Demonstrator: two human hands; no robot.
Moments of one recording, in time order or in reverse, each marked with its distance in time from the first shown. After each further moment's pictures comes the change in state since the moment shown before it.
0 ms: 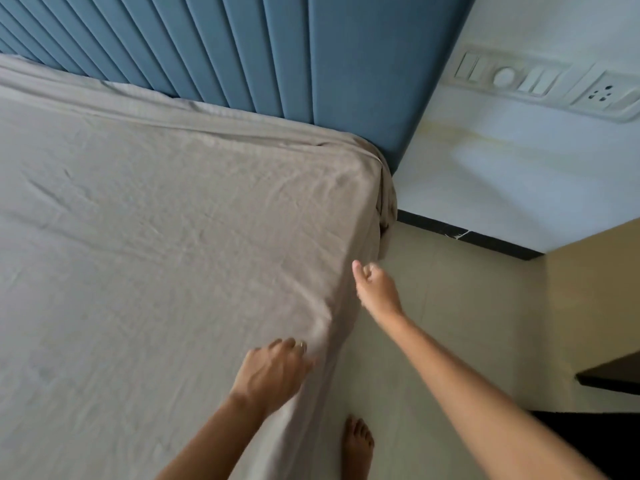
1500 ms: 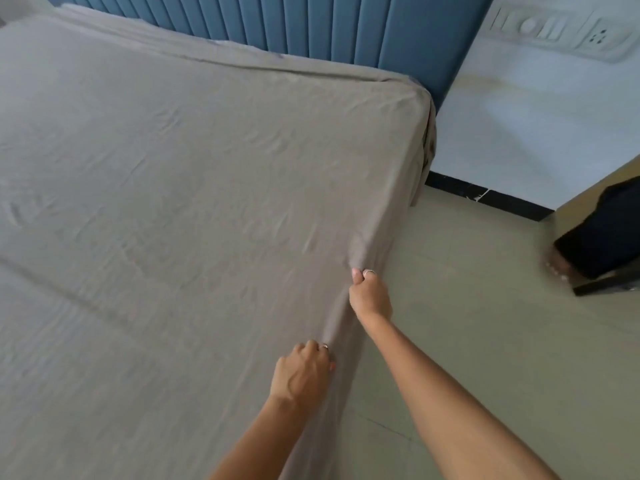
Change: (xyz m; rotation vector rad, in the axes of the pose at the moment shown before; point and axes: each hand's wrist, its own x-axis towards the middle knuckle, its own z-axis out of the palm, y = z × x) left_hand -0.309 0.019 0.095 -0.126 -0.262 -0.238; right_hand -0.296 0.067 0.164 -0.137 0.079 0.056
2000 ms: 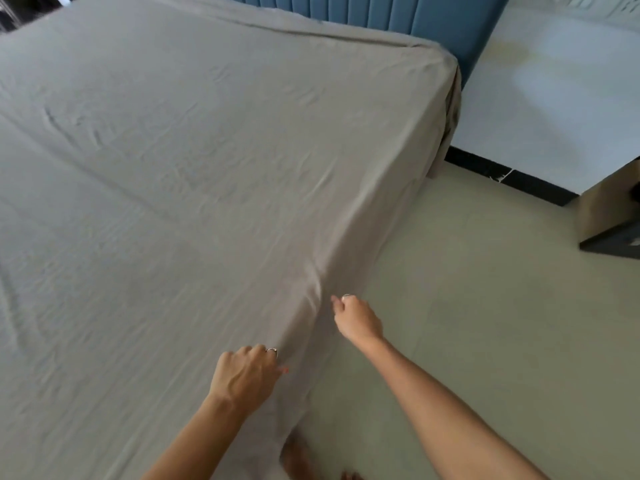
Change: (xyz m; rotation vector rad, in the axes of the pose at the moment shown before) left_hand -0.178 -0.020 0.084 0.179 0.089 -0.066; right_hand -0.152 0.122 0.024 -0.355 -0.279 -0.313
